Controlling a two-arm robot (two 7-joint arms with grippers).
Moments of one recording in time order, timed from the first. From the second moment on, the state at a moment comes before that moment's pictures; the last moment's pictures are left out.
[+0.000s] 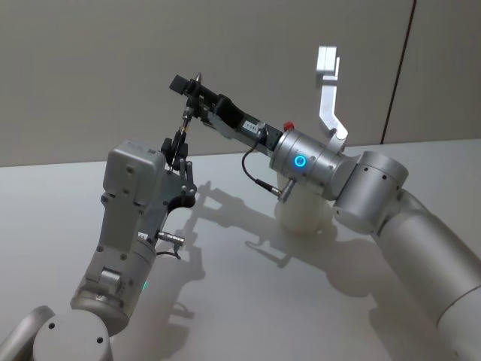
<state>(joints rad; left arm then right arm) -0.01 0.36 0.36 -1.84 -0.08 0.03 0.19 0.71 -0.05 -0.43 -0.90 1.17 0.45 0.57</state>
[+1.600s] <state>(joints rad) -0.01 0.36 0.36 -1.84 -0.08 0.03 0.19 0.71 -0.06 -0.43 -0.88 1.17 0.45 0.57</state>
